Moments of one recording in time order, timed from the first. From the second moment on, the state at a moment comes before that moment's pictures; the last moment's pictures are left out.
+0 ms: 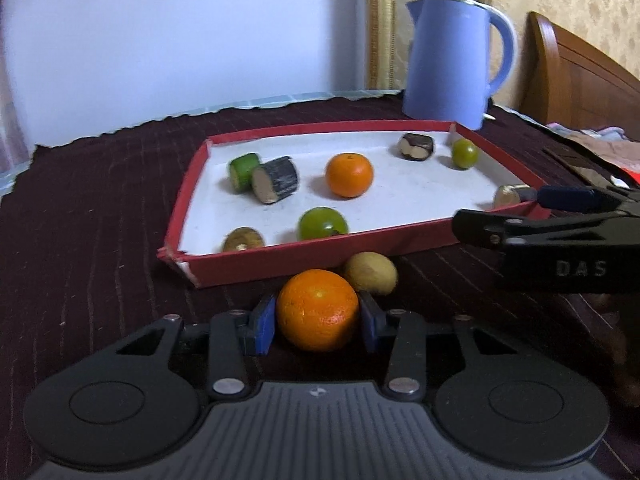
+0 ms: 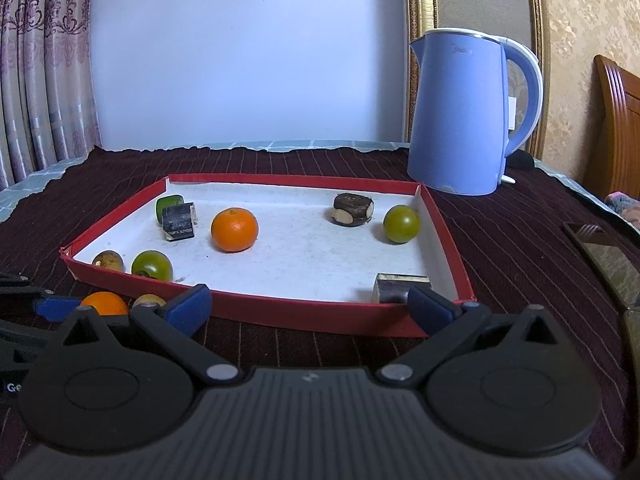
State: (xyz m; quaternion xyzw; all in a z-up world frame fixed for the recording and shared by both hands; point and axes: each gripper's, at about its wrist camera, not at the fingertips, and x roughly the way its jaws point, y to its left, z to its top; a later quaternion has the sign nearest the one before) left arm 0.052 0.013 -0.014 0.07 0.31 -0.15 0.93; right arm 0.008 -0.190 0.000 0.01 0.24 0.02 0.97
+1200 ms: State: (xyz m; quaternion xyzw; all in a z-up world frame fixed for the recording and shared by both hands) left arm 0.052 0.052 -0.016 0.03 0.31 -0.02 0.95; right arm 0.004 -0.117 0.006 -0.09 0.28 0.14 0.95
